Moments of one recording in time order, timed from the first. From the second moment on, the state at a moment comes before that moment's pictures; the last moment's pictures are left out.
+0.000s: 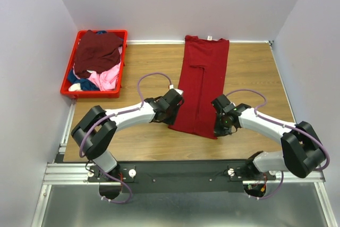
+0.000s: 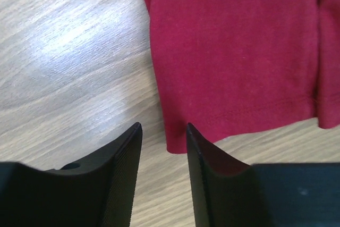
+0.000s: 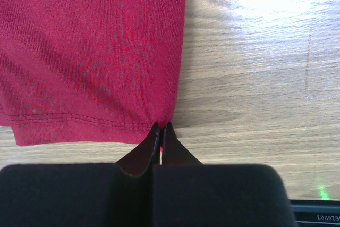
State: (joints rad) left arm -0.85 1.61 0.96 -0.41 -0.13 -0.42; right arm 0.58 1.34 0.66 -0.65 0.06 0.78
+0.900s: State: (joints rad) left arm -0.91 1.68 0.97 -0.41 -0.12 -0.46; right arm 0.59 1.31 0.65 -0.64 0.05 0.76
